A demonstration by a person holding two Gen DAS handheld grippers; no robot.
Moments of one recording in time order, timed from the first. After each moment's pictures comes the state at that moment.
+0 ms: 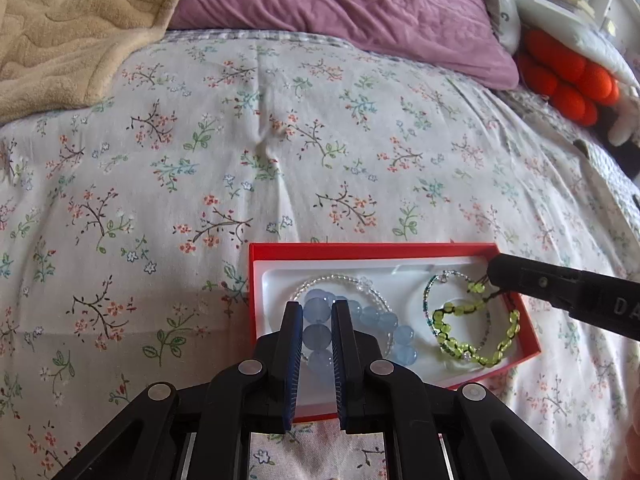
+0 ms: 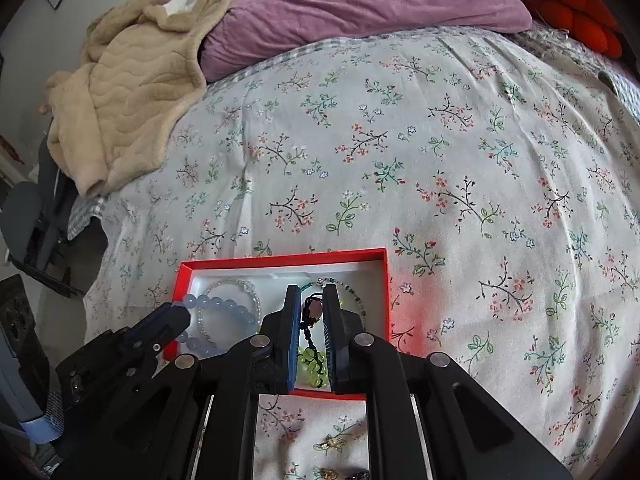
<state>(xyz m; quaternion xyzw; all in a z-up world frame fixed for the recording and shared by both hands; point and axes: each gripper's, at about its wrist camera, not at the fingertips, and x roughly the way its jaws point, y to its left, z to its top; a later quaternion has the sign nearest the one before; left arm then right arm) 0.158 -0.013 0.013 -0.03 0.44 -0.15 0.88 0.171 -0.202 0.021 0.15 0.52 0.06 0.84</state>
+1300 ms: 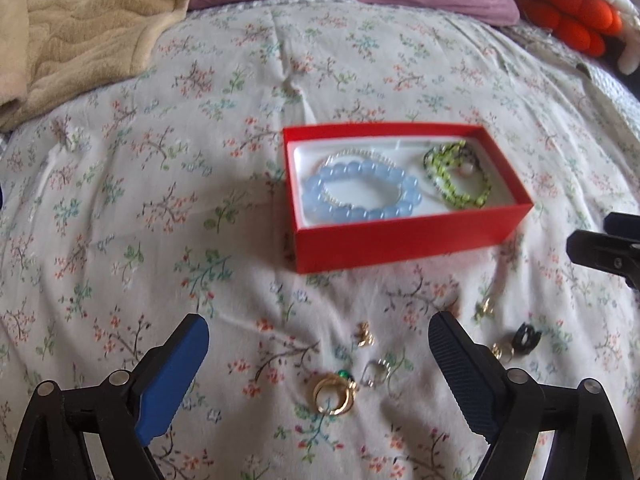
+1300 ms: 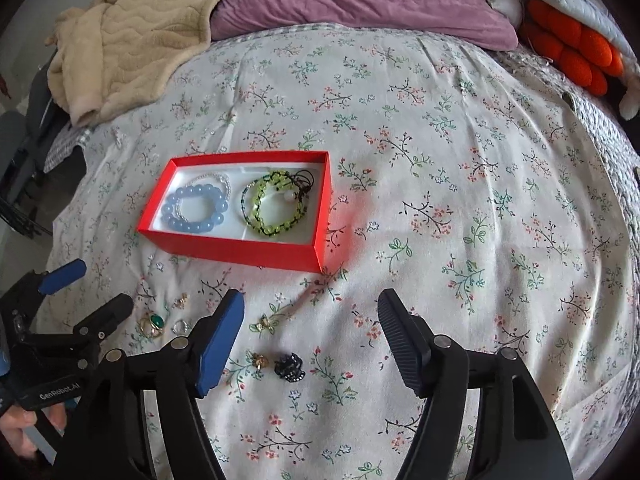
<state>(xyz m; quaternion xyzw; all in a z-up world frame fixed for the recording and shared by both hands) 0.074 0.001 0.018 0.05 0.49 -0.12 0.86 0.073 -0.210 0.041 0.03 0.55 0.04 0.83</state>
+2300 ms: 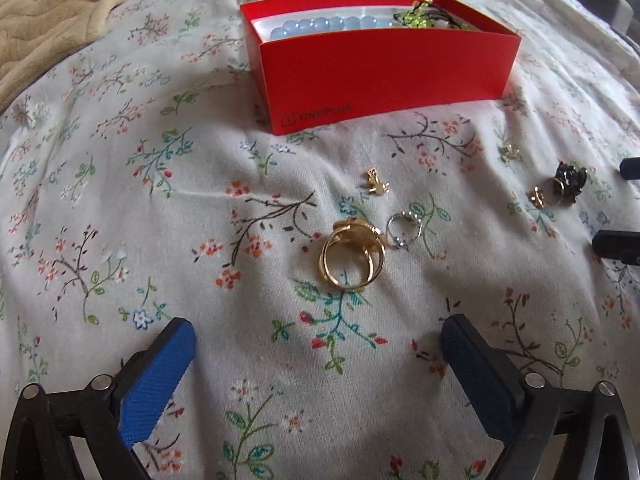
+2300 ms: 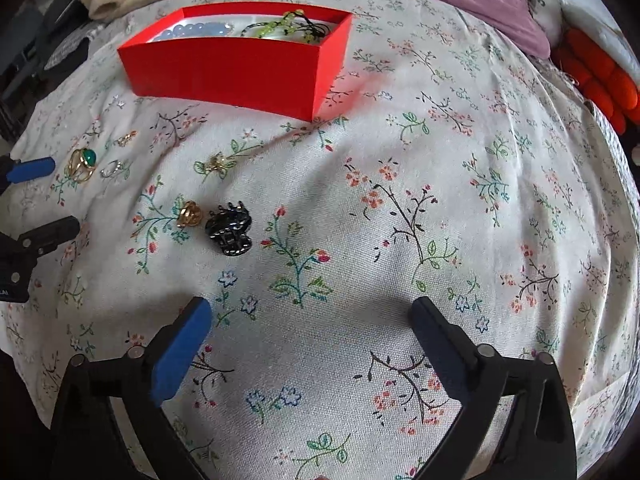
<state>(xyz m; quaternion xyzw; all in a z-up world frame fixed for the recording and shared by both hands) 0.032 0.013 -0.061 0.12 0.48 -0.18 0.85 0.008 -0.214 -0.054 -0.08 0.58 0.06 0.81</state>
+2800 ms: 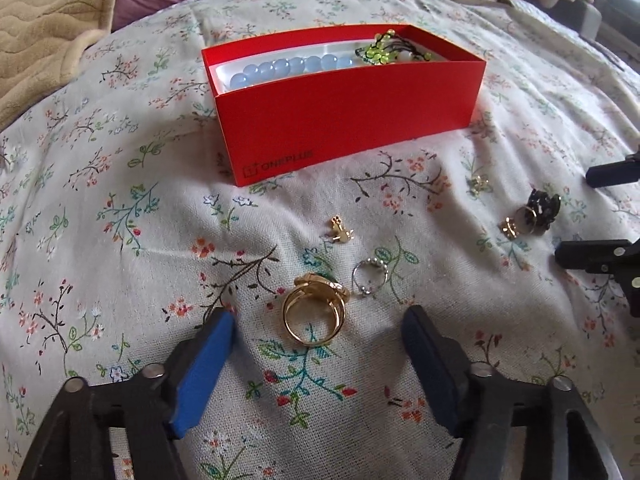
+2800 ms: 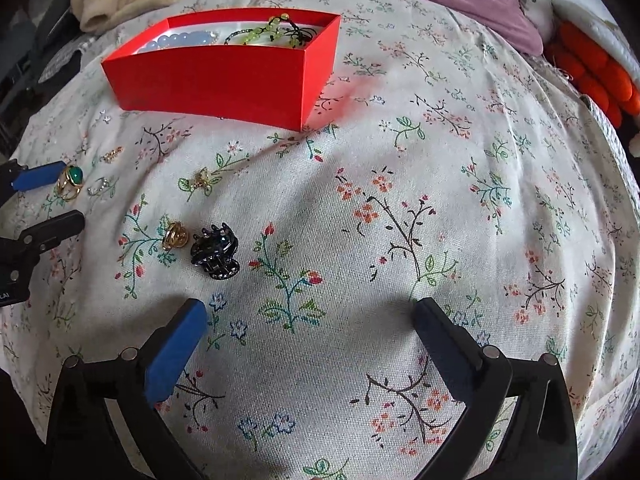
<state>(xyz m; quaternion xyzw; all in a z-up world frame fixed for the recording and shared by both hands) 0.038 0.002 -0.053 0.12 0.43 -0.22 0.86 0.017 -0.212 -0.057 -0.08 0.57 0.05 0.82</state>
